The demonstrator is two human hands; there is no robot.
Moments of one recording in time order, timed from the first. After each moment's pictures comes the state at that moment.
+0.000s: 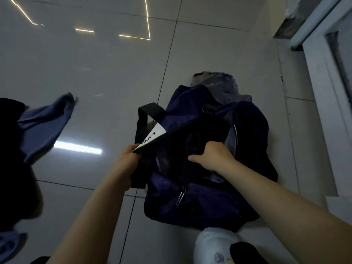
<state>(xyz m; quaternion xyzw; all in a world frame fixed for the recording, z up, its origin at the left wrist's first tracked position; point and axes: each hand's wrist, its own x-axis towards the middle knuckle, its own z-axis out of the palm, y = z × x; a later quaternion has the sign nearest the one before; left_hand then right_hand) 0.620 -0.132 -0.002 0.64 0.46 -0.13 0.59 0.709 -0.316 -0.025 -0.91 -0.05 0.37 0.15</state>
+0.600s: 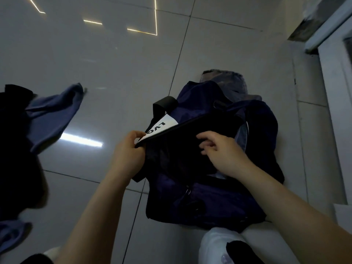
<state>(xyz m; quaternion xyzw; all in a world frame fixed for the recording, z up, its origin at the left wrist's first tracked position) 0.610 -0.108 -0.009 0.77 0.38 -0.05 0.50 0.699 -0.312 -0.006 -0.87 -0.15 0.31 0.35</state>
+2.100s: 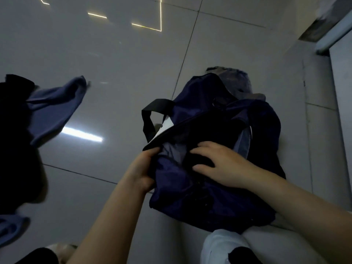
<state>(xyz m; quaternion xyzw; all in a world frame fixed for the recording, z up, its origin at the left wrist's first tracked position) 0.606 -0.128 -0.048 0.31 0.47 -0.16 0.81 0.691 -0.306 -0.002 -0.86 -0.30 0.38 0.14</state>
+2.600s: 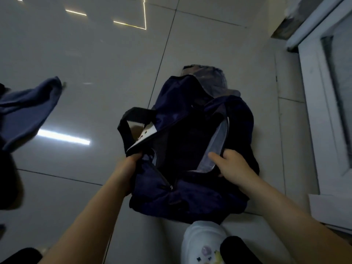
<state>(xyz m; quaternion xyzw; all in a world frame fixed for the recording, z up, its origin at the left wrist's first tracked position) 0.604 -0.147 -0.057 0.44 0.52 -0.11 0.72 0.684 -0.376 -0.013 -0.86 0.05 0.35 0.36</state>
